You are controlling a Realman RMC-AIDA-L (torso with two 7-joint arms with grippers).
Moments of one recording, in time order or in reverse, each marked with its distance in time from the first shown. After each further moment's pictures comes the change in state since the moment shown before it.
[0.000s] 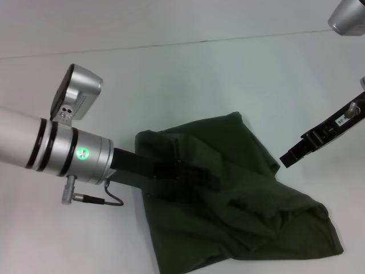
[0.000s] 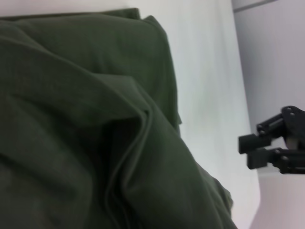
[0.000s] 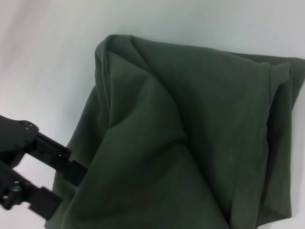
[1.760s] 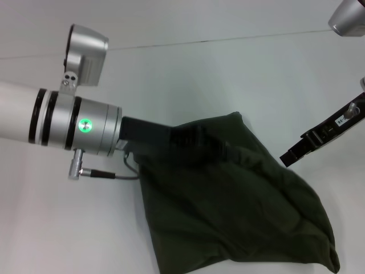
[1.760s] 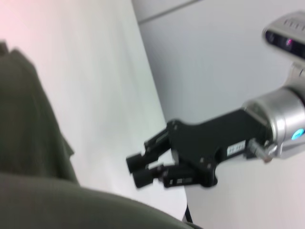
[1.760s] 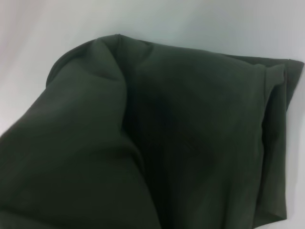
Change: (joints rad) left arm -0.035 -0.029 -0.110 0.075 -0.075 0.141 0.081; right arm -0.005 0.001 -0.001 0.003 0.000 0.017 0.000
